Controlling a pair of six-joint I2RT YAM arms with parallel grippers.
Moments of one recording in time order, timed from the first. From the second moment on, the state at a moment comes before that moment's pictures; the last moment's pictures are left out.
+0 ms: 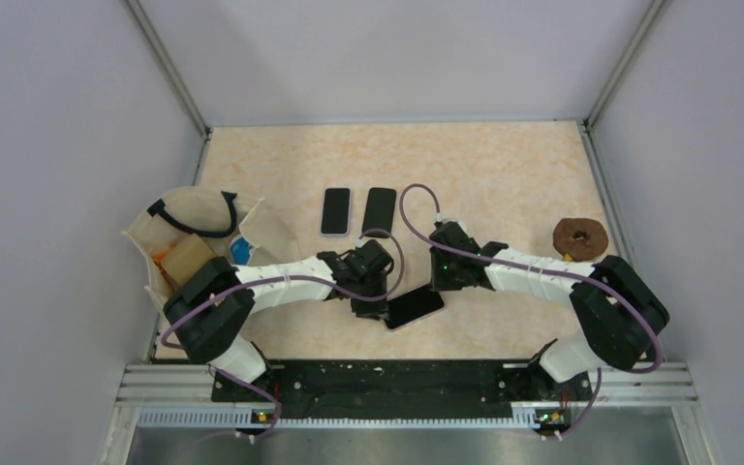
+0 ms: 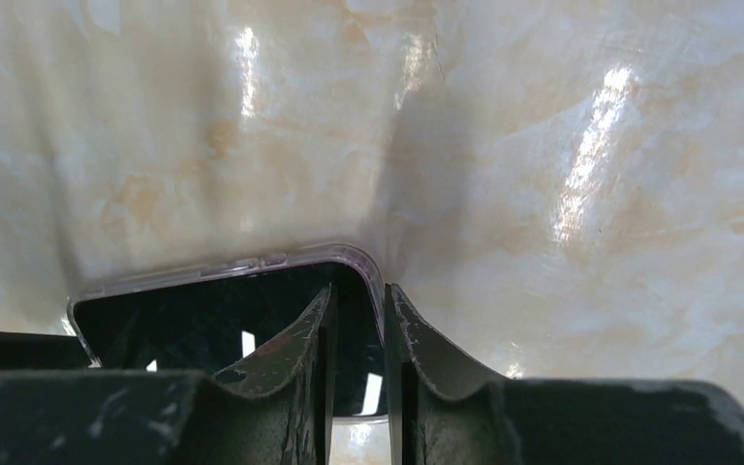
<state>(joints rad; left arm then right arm) -0.91 1.56 0.83 -0.42 0.10 -0.93 0.74 1.49 0.75 -0.33 0.08 0.63</state>
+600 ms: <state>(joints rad) -0.91 1.56 0.83 -0.43 0.08 -0.92 0.74 1.37 0.62 -0.24 0.10 0.68</state>
